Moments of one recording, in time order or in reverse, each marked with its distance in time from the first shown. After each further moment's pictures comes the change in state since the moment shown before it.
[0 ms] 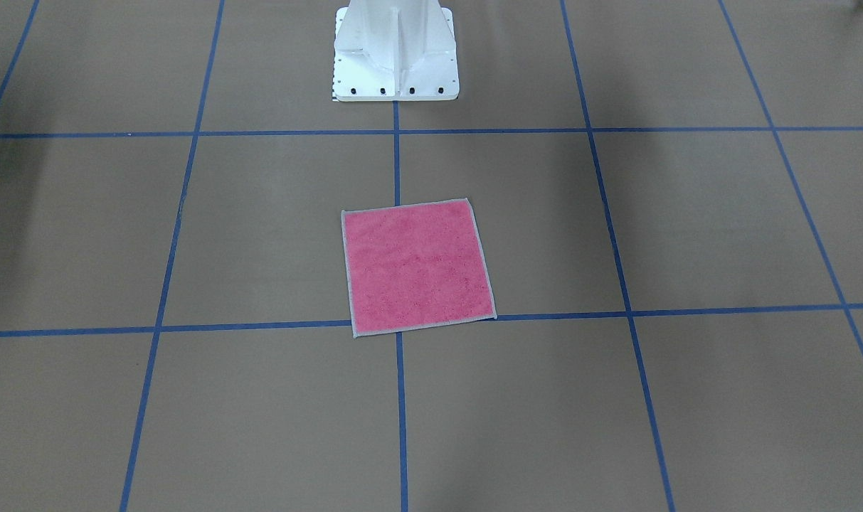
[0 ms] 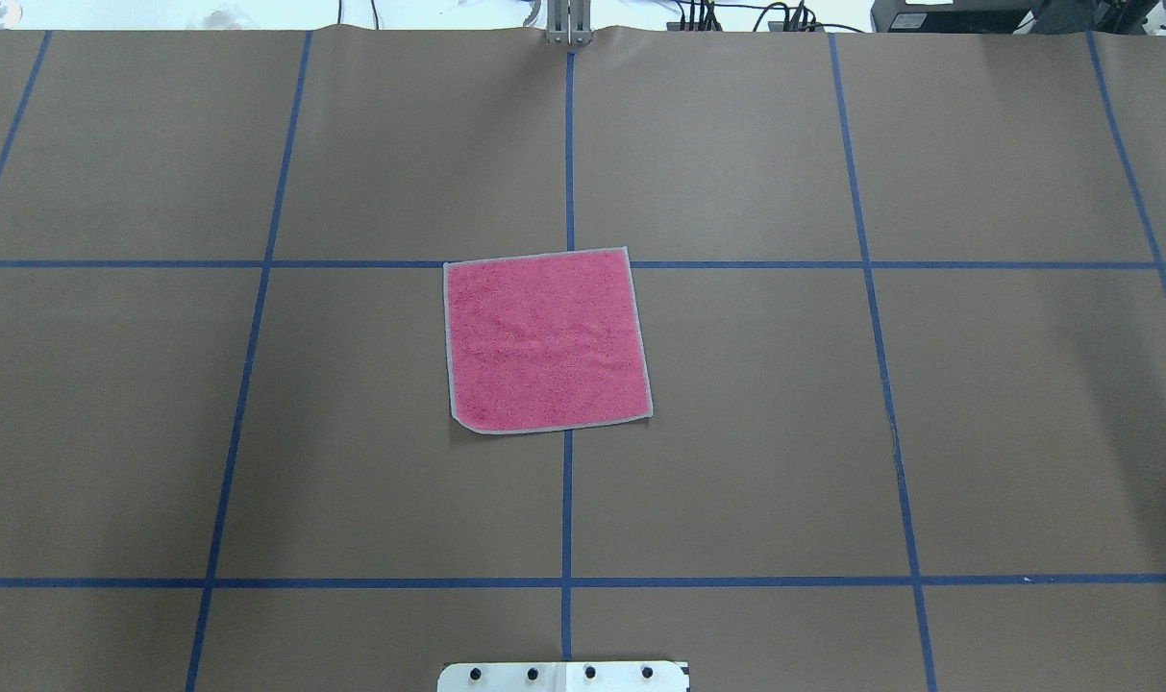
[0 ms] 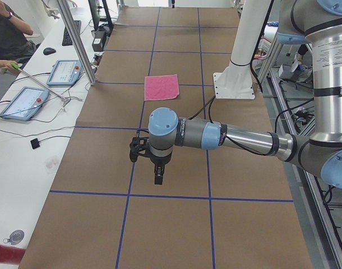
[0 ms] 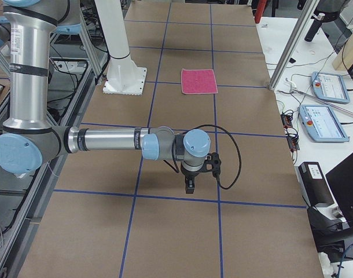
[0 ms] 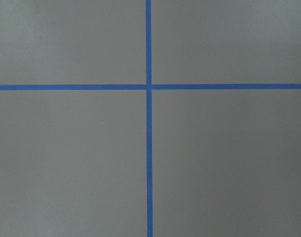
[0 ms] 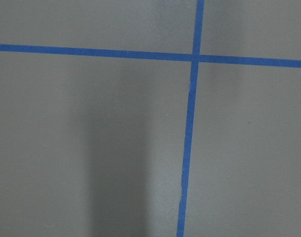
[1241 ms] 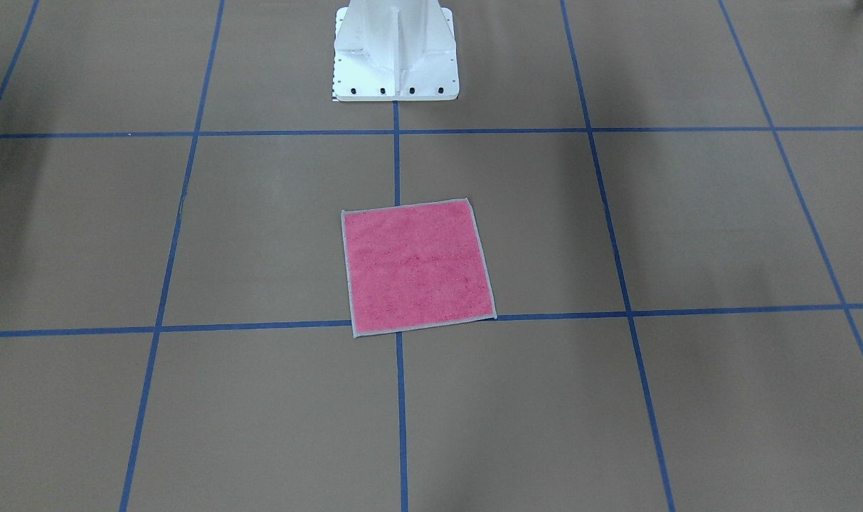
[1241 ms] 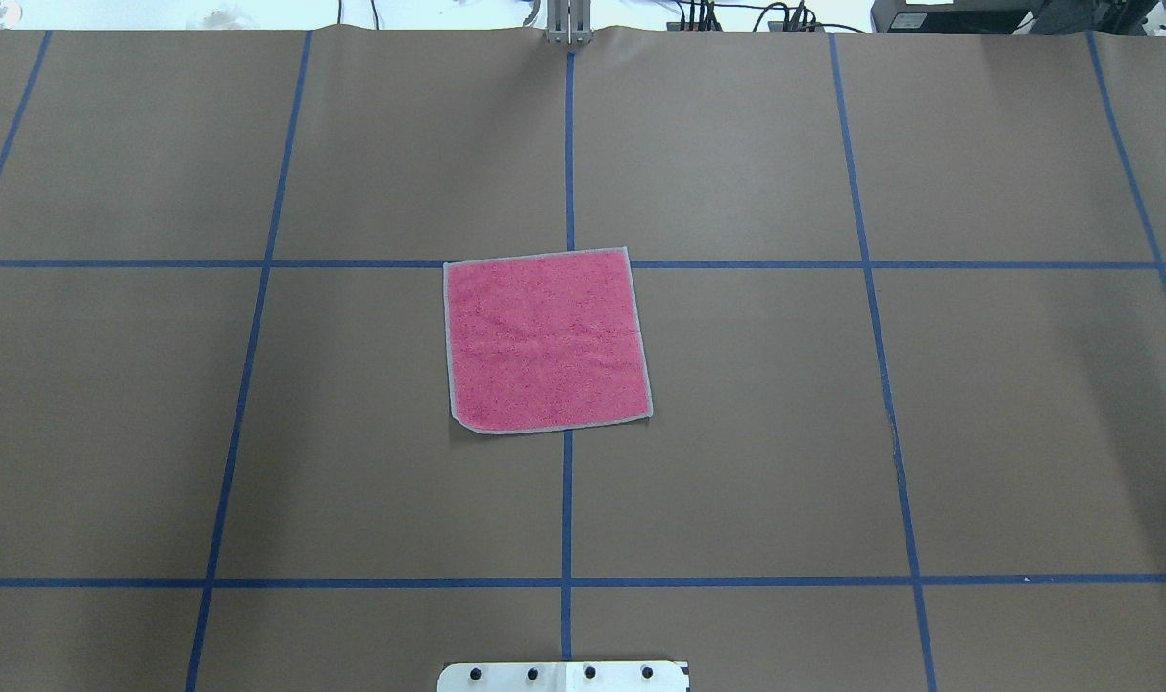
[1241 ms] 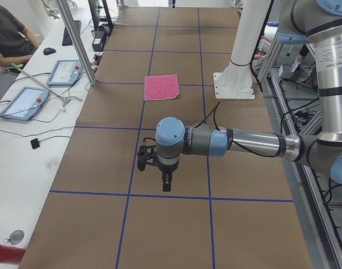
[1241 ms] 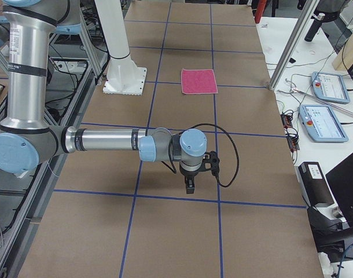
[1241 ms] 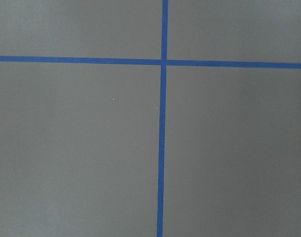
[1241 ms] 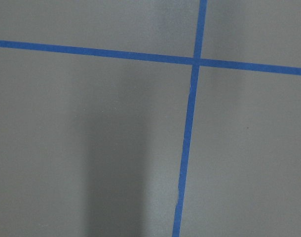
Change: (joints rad) left arm 0.003 0.060 0.009 -0.035 -0.010 0.000; right arm -0.005 -0.023 0.002 0.095 -0.007 -0.003
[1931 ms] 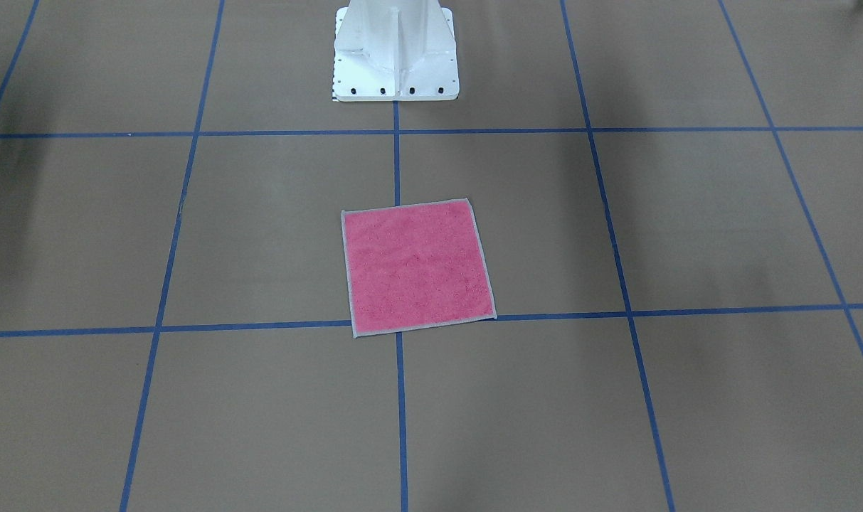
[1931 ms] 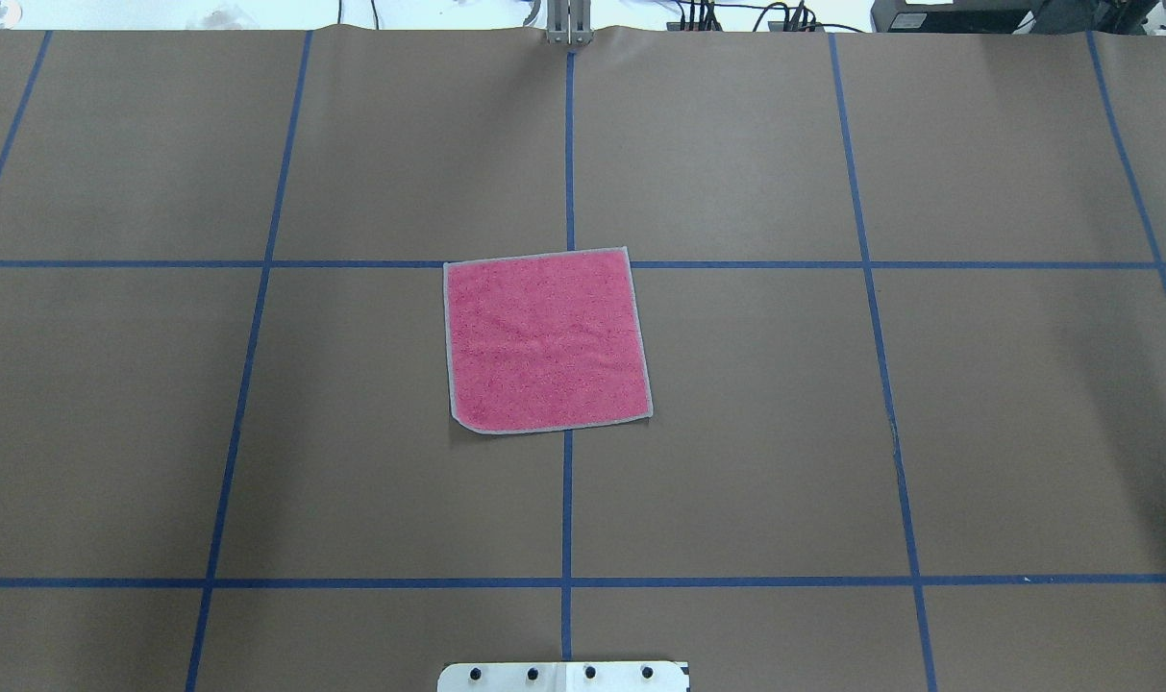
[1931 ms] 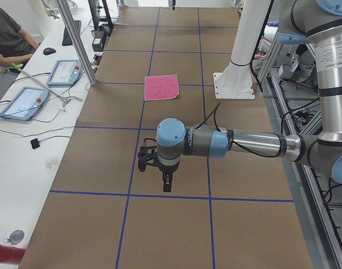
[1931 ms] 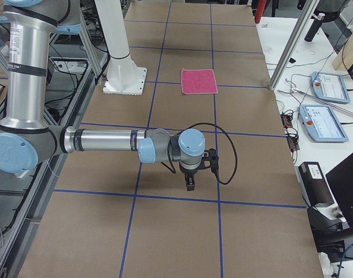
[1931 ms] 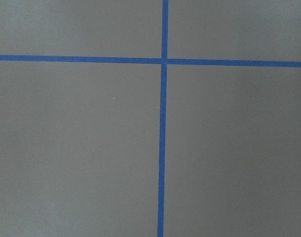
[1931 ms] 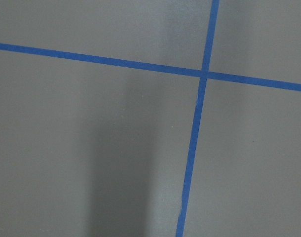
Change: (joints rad) left arm 0.002 0.003 0.003 -0.005 -0.007 0.000; right arm -0.060 -0.007 0.002 0.053 0.056 0.075
